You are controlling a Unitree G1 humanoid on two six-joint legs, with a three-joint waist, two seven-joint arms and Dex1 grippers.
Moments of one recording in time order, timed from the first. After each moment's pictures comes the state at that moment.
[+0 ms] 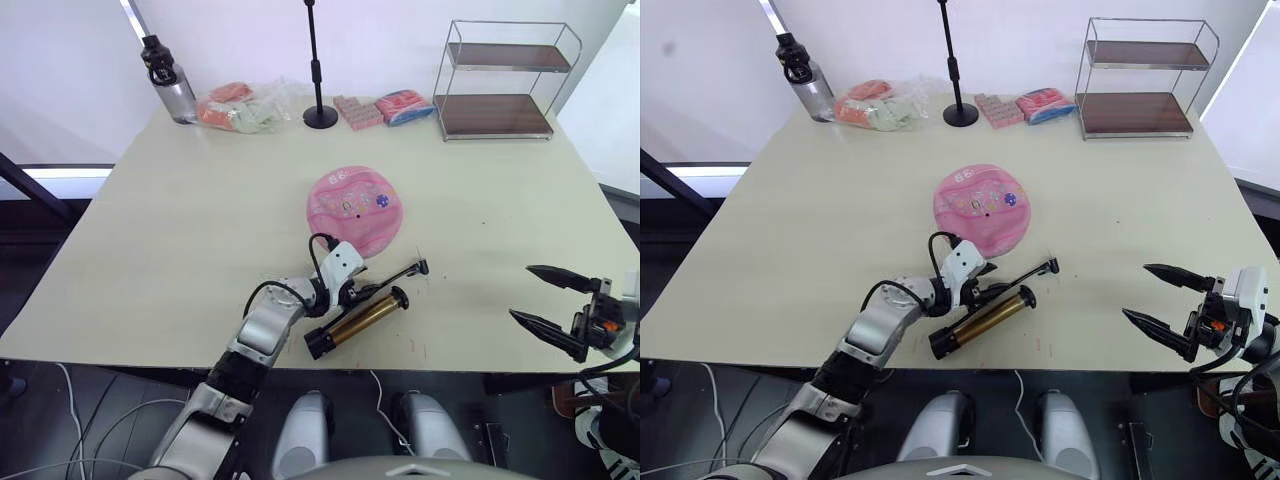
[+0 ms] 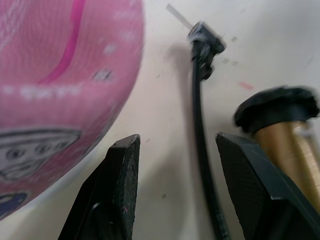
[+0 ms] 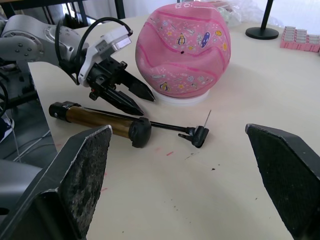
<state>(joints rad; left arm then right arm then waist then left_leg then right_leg) -0.40 0.28 -0.34 0.17 -0.03 0.37 -0.68 0.21 -0.71 -0.40 -0.14 0.67 0.08 1.23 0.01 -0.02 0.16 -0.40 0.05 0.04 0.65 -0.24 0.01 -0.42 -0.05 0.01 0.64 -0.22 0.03</state>
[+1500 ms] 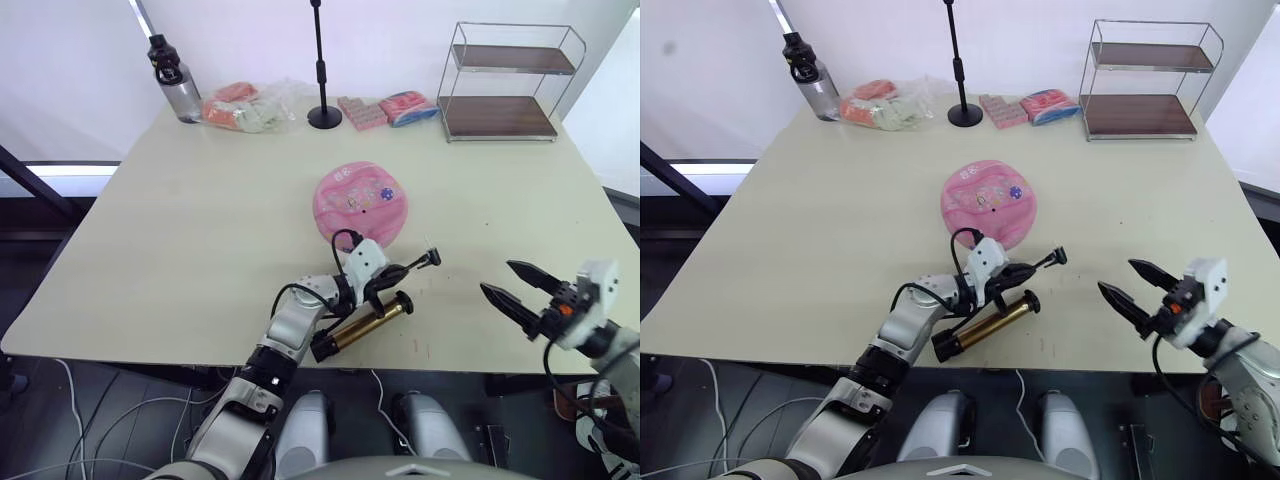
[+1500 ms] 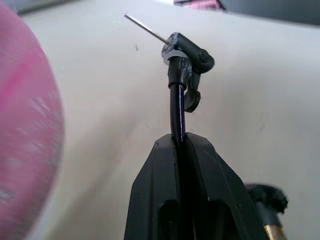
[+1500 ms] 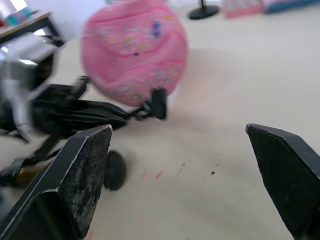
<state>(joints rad) -0.42 0.14 -0.28 0.22 -0.09 0.12 -0.81 0.14 -0.51 -0.30 -0.34 0.73 0.47 0.69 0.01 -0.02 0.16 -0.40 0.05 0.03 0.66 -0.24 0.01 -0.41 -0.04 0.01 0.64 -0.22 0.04</state>
